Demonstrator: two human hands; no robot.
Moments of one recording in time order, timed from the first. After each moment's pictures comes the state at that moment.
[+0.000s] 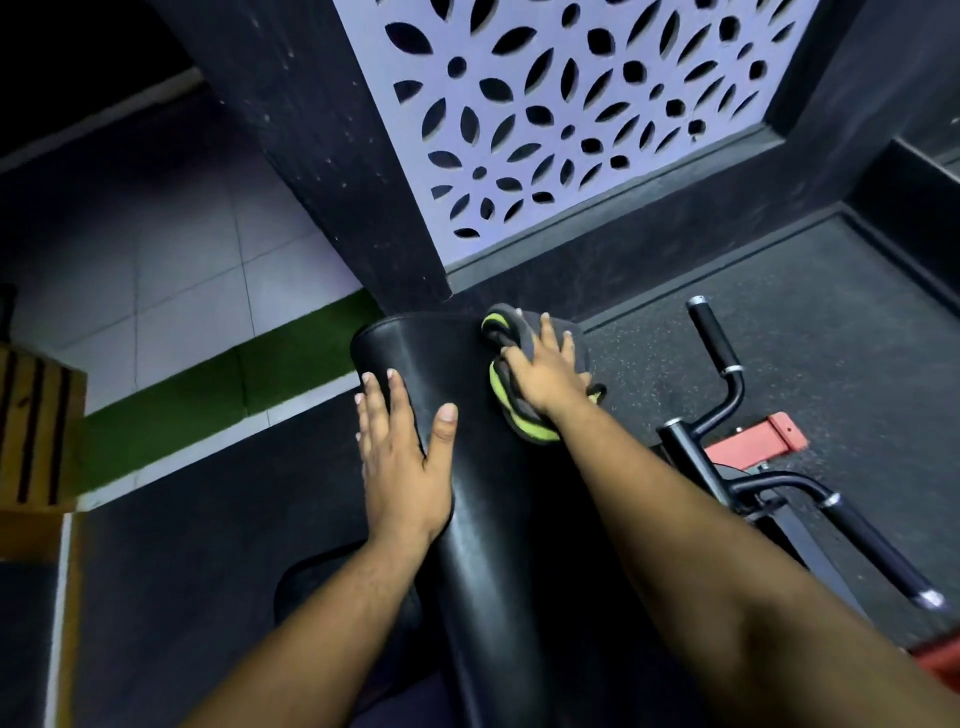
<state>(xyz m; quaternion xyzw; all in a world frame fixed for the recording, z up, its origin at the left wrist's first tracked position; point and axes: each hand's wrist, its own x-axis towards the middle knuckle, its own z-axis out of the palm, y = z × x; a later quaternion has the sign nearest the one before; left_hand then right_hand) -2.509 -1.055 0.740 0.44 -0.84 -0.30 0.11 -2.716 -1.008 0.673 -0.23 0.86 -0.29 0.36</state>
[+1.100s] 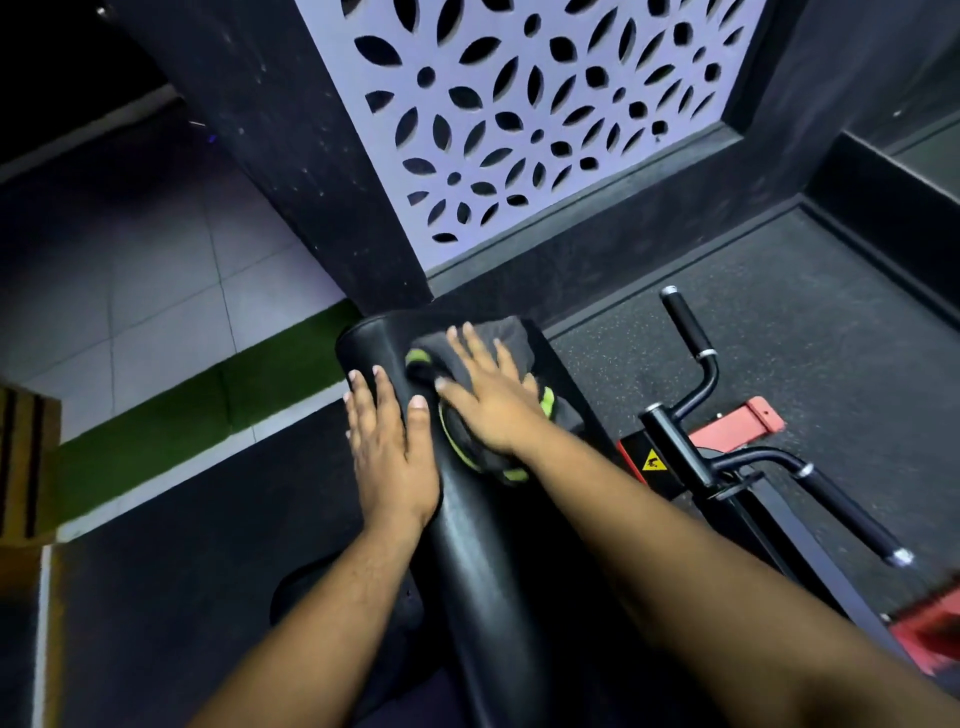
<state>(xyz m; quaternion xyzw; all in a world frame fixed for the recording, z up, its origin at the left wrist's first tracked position) -2.508 -1.056 0.739 0.44 -0.83 -0.32 0.14 -2.651 -0.993 0.714 -0.36 0.83 -0.29 0.31</state>
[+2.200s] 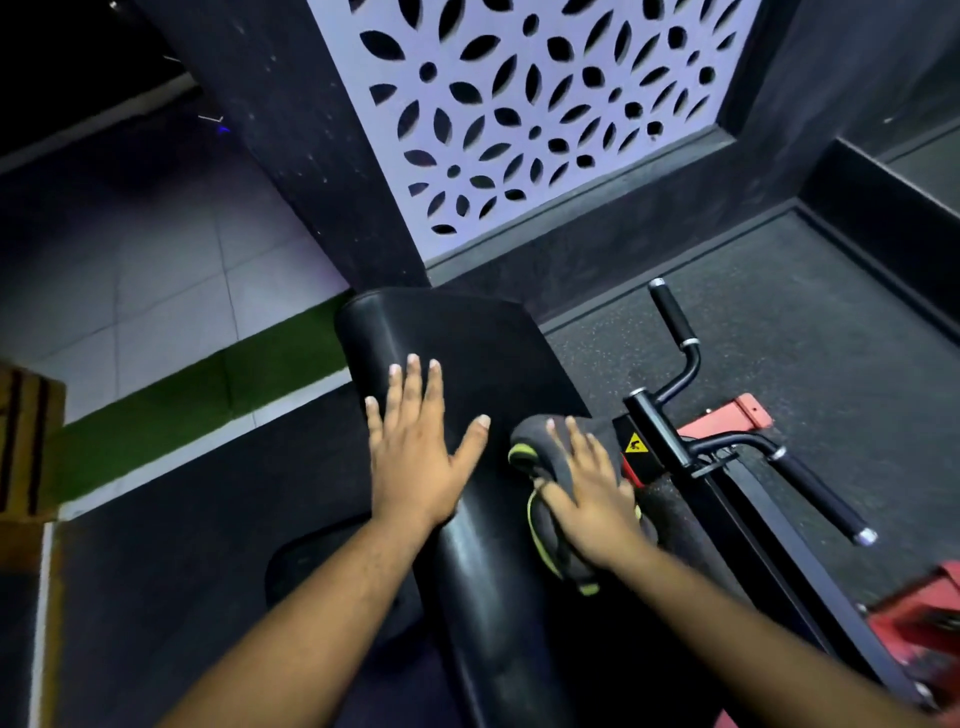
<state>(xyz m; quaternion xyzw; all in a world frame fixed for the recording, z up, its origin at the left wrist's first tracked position) -2.490 -1.011 0.744 0.32 -0.94 -0.14 0.04 -2.582 -0.822 0.678 -0.27 0.88 -0.24 0.32</state>
